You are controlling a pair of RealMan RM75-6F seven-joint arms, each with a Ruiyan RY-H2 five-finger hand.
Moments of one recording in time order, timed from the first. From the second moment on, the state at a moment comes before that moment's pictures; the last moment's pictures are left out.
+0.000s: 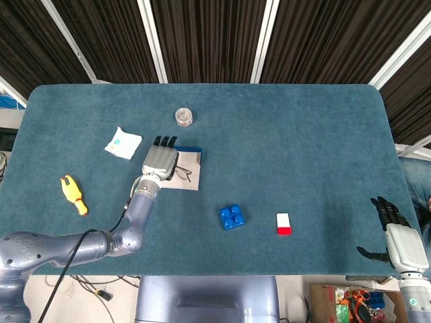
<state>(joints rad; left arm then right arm) -1.17 -1.68 -0.21 -1.27 0.35 0.94 0.79 0.09 -1.06 0.07 -1.74 -1.33 1.34 0.03</state>
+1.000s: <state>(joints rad) -1.20 -1.89 -0.31 -0.89 0.29 0.83 0.82 0.09 -1.06 0.07 -1.74 -1.33 1.33 0.03</state>
